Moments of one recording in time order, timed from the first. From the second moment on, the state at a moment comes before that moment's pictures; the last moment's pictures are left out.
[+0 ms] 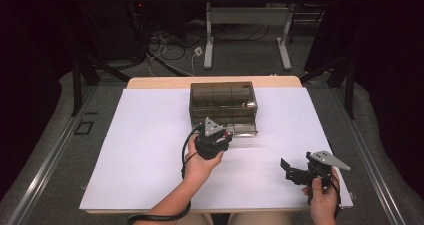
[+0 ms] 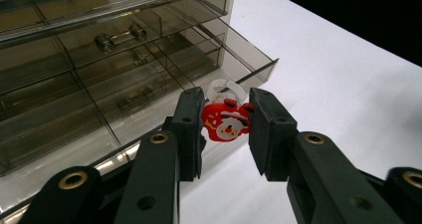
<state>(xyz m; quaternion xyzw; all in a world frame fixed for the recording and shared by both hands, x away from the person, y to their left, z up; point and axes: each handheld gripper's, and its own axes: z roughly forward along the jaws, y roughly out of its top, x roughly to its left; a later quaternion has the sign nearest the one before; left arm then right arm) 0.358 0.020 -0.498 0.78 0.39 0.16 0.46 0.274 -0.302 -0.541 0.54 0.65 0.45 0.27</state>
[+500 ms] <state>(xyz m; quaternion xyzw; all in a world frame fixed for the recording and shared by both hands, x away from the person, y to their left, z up) 0.370 0.021 -0.490 0.78 0.39 0.16 0.46 0.274 -0.302 -0.541 0.54 0.65 0.45 0.27</state>
